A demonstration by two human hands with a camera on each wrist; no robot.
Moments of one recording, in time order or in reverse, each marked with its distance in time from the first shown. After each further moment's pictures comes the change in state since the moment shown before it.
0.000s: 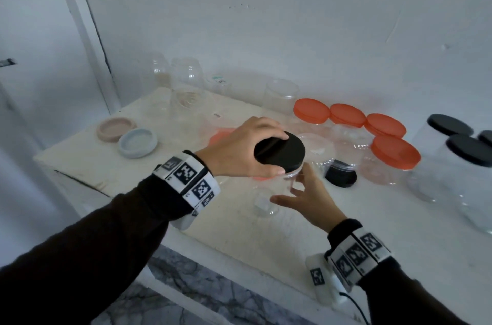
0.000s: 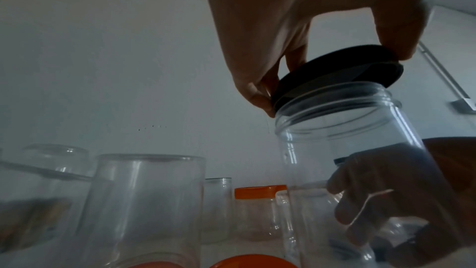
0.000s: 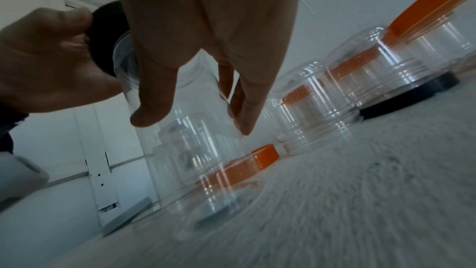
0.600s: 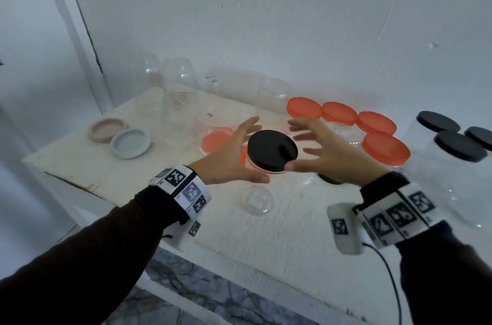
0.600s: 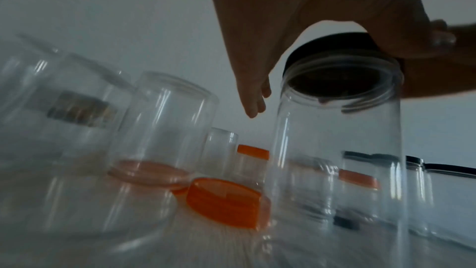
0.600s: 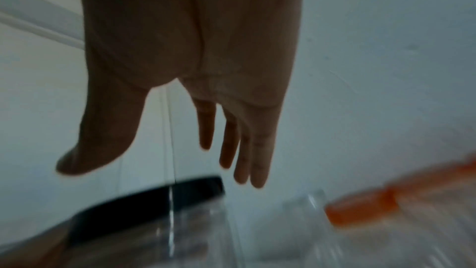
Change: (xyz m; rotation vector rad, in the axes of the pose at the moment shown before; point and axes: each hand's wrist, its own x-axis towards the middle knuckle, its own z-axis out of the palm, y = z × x) left_hand -0.010 -0.014 0.019 -0.402 -0.032 -0.317; right_hand 0.009 -0.085 -0.059 -0.292 -0.199 -0.131
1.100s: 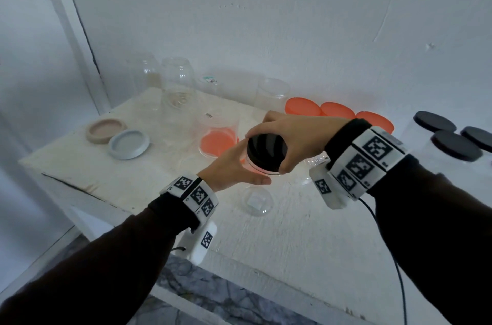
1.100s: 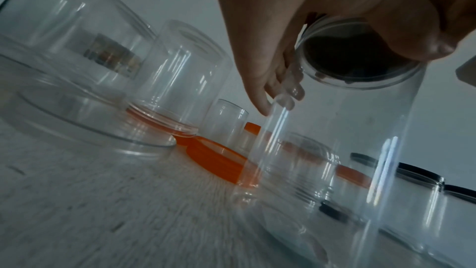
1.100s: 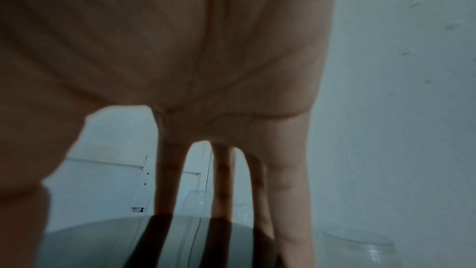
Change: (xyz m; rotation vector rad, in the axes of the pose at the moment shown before) left_hand 0.007 -0.019 0.015 -0.178 0.016 0.003; right_hand 0.044 -0.060 0.000 -0.742 -0.468 -0.024
